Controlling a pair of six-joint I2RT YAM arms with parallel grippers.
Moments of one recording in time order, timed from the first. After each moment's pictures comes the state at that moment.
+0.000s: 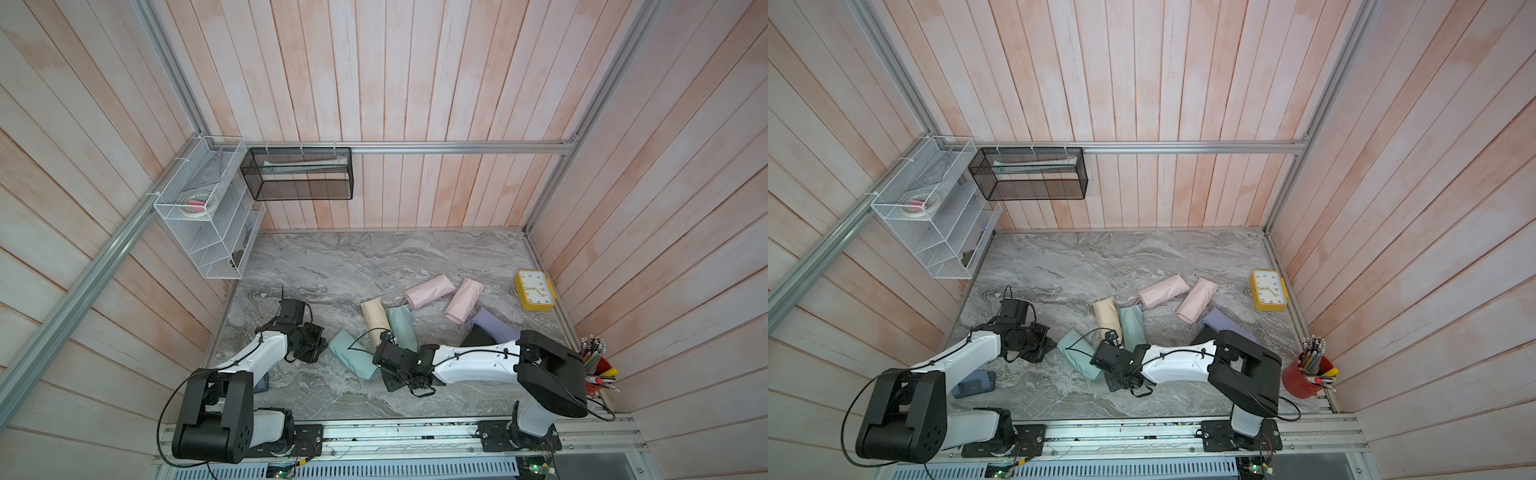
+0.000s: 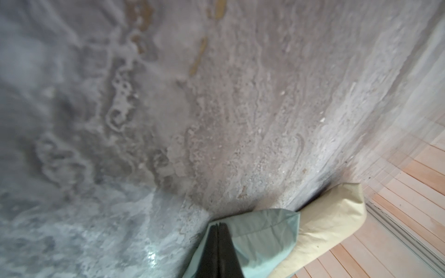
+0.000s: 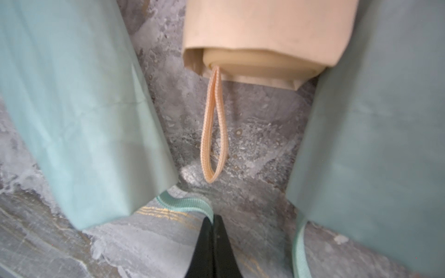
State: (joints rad) left arm -0.08 1.32 0.57 -0.45 0.39 -1.30; right arm 1.24 1.71 0.94 -0.40 0.17 0.76
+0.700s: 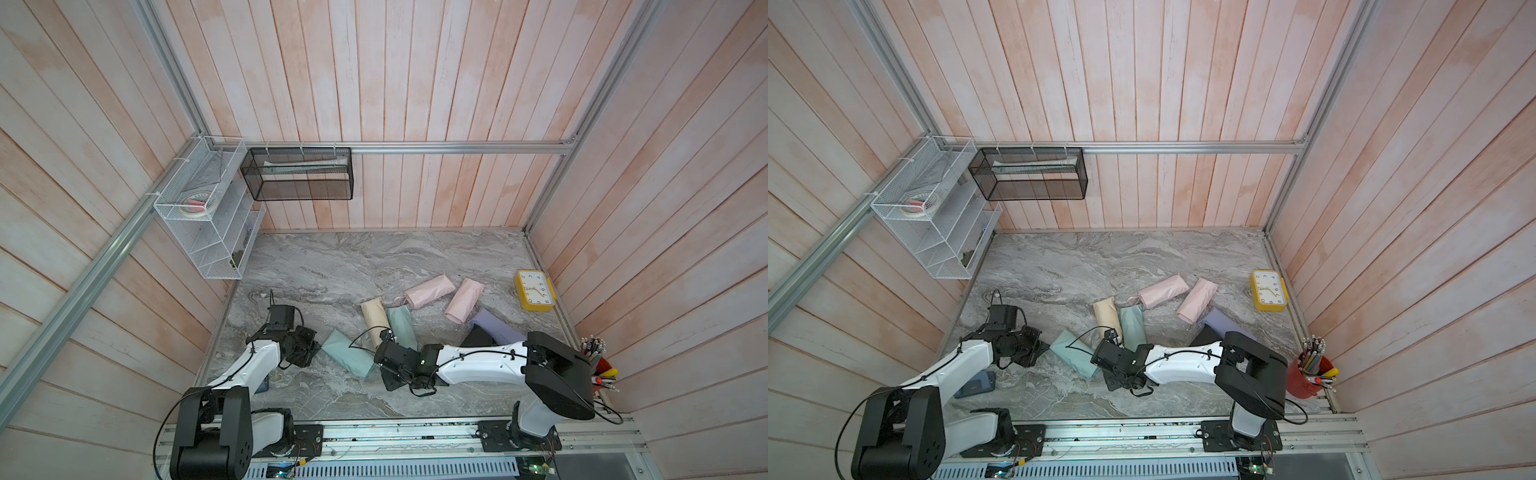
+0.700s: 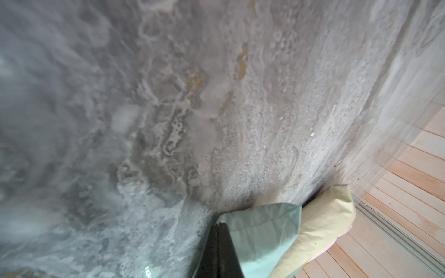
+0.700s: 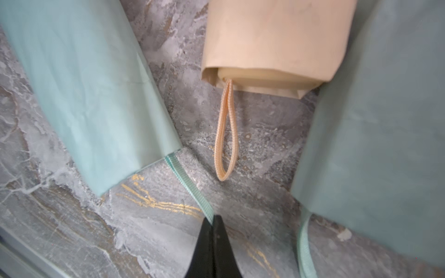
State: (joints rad) left arm 0.01 1.23 0.51 -0.45 0.39 -1.22; right arm 1.24 1.68 0.93 -0.38 0.15 0.76
